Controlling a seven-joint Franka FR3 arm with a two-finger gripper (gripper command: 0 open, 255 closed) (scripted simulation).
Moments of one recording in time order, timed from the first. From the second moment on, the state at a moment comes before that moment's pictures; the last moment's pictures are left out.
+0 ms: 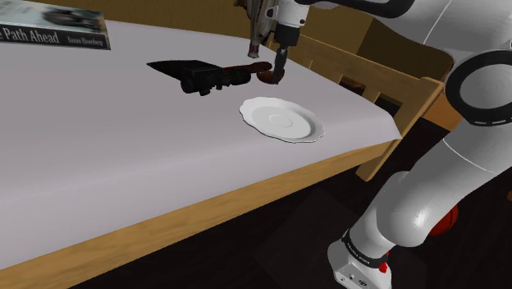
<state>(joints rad) 0.06 -0.11 -0.07 -1.64 -0.02 1.51 -0.60</state>
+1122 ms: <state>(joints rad) 0.13 -0.38 0.03 -1.82 0.00 1.42 -0.44</state>
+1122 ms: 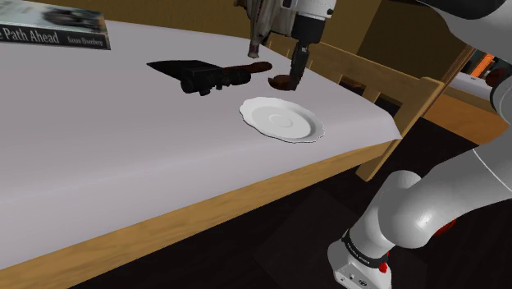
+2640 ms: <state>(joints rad) 0.15 -0.53 0.07 -2.12 0.03 1.57 -0.38</state>
